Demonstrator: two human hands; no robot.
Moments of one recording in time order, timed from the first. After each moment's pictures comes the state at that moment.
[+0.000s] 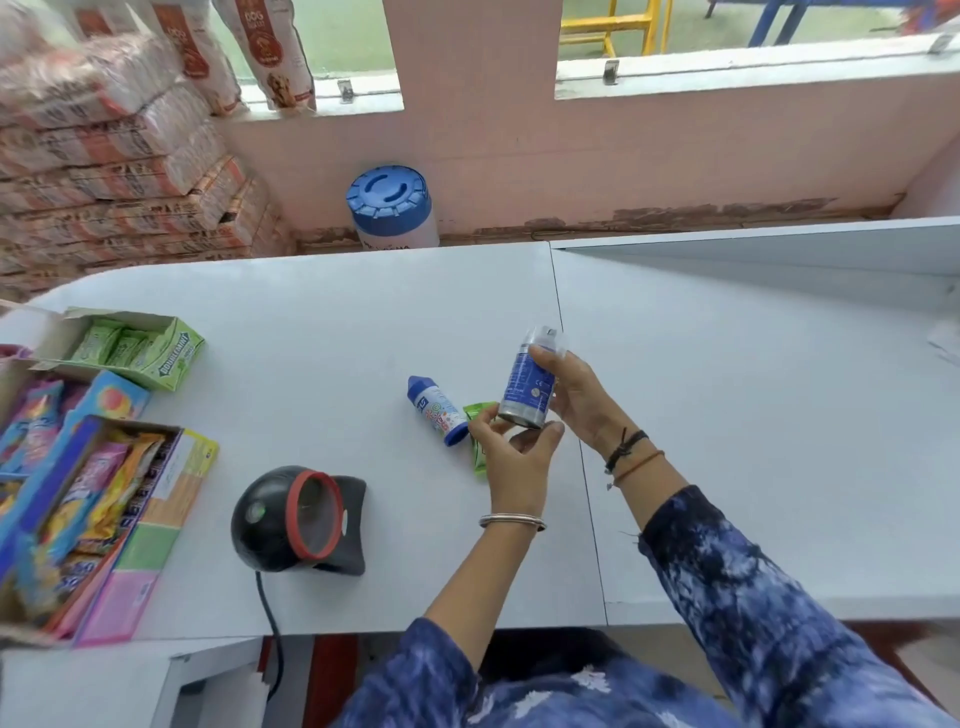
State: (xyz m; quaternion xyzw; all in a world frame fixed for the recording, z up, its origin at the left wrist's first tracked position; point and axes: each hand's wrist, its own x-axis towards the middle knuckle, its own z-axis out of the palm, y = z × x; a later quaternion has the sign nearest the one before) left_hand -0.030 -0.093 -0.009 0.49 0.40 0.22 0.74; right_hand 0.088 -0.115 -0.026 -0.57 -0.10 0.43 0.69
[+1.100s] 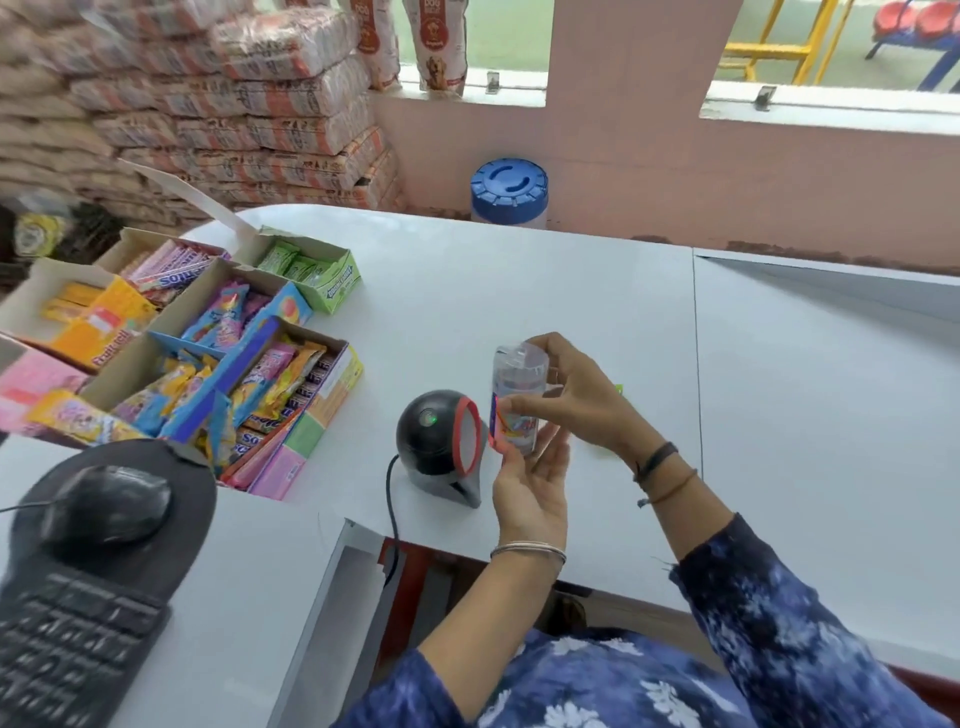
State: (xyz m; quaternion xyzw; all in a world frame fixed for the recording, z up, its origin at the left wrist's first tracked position) left_hand -0.149 -0.045 0.005 0.08 0.38 0.34 0.86; right_hand -0.047 -0.045 0.050 -0.67 -0.41 0.37 0.50
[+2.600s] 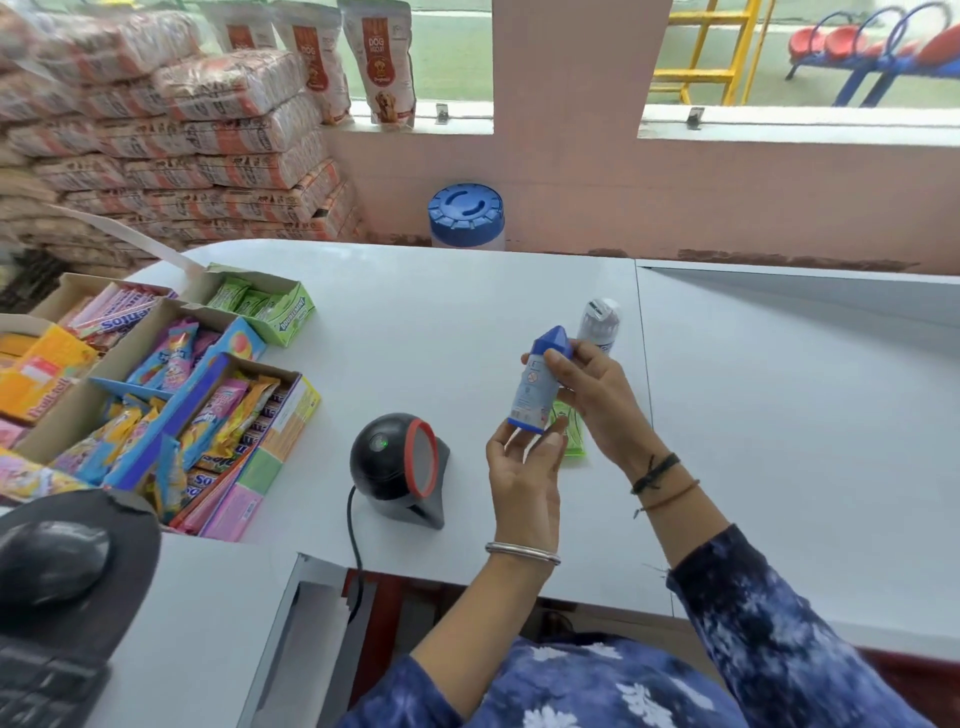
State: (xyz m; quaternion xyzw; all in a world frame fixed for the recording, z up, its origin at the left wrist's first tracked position) left_hand -0.126 -0.069 0.033 0.25 0.33 0.33 0.85; right_hand -0.008 -0.080 0.038 -0.58 -0.22 0.37 0.69
